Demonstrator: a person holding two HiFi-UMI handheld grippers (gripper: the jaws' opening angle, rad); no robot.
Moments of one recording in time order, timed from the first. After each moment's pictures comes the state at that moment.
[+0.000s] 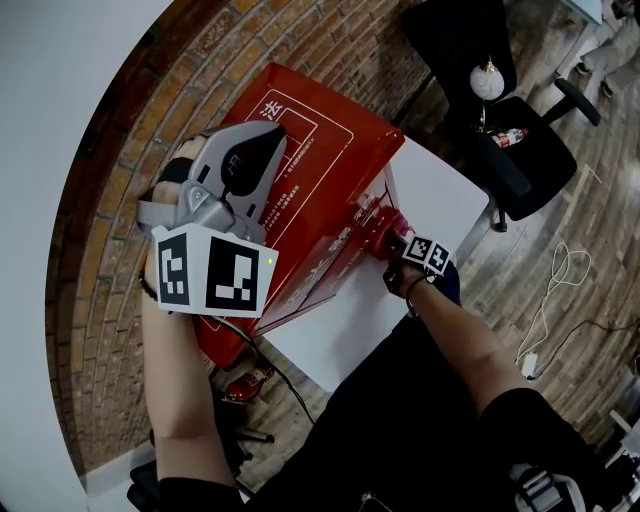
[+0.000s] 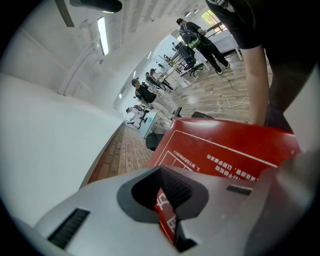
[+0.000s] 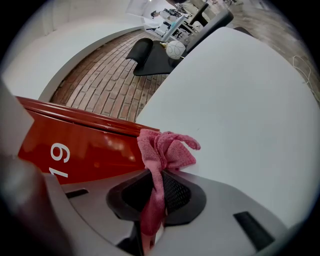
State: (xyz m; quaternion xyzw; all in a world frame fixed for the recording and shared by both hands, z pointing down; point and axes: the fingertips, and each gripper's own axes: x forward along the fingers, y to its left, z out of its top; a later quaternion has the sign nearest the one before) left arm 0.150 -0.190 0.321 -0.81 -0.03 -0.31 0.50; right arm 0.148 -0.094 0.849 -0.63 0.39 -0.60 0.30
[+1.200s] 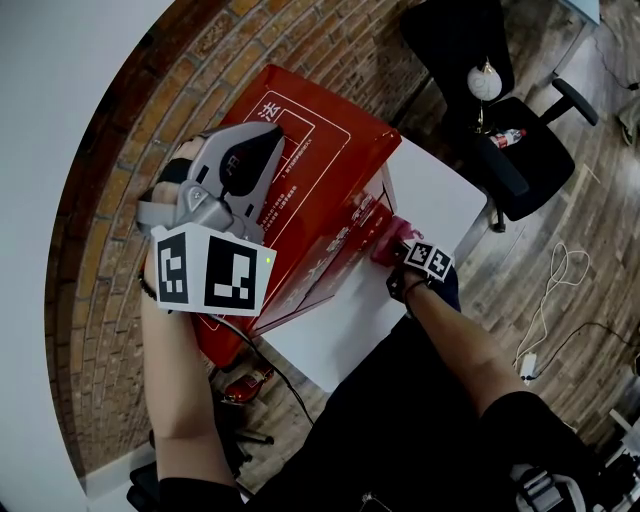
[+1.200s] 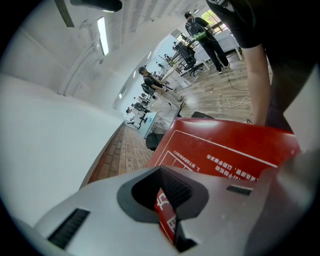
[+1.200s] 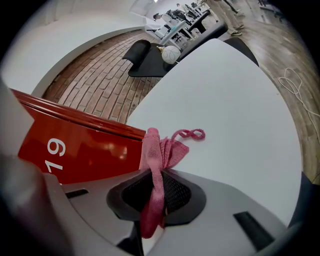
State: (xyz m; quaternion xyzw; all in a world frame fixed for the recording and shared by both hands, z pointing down) left arm 0.149 -0.190 0.321 -0.81 -0.03 -0.31 0.50; right arm 0.150 -0.065 0.861 -0.66 0.35 -0.60 0.26
